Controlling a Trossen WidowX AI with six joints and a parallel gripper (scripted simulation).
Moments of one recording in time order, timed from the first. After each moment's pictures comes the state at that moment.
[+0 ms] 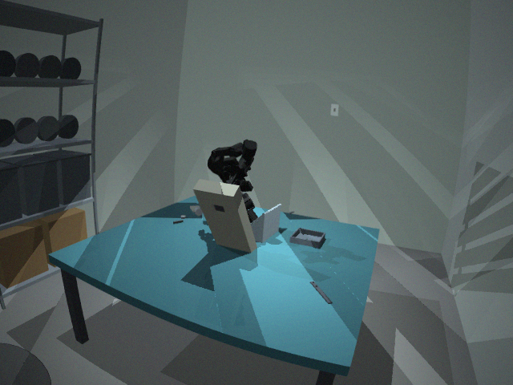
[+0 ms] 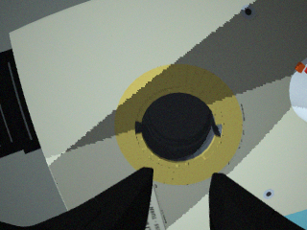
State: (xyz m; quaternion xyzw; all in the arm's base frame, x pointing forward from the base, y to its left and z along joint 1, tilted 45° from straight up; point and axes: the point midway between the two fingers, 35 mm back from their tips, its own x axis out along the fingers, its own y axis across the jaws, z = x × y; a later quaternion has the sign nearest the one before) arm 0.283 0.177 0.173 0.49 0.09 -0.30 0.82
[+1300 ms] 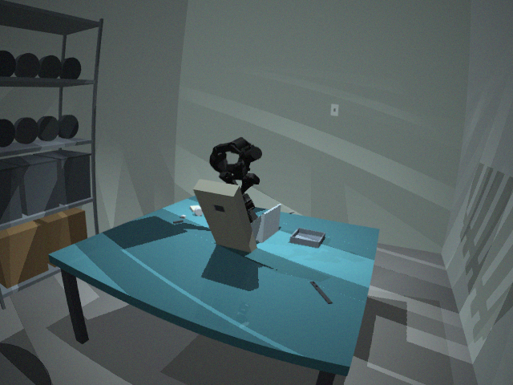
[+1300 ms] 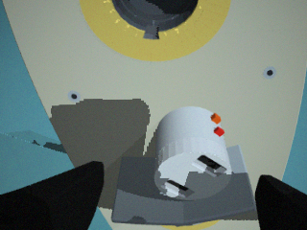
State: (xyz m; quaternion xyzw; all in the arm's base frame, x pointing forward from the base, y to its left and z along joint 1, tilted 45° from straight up) arm 0.252 0.152 0.154 -0.25 0.43 -0.22 0.84
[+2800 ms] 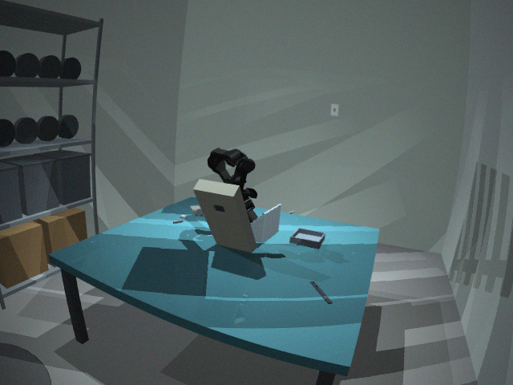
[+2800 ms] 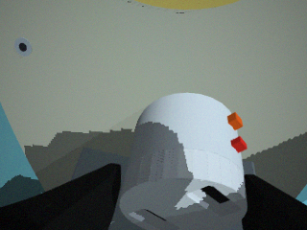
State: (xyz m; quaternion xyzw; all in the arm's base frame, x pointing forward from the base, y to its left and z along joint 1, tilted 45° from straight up) arm 0.267 0.111 0.115 -0.32 0.48 -0.19 0.80
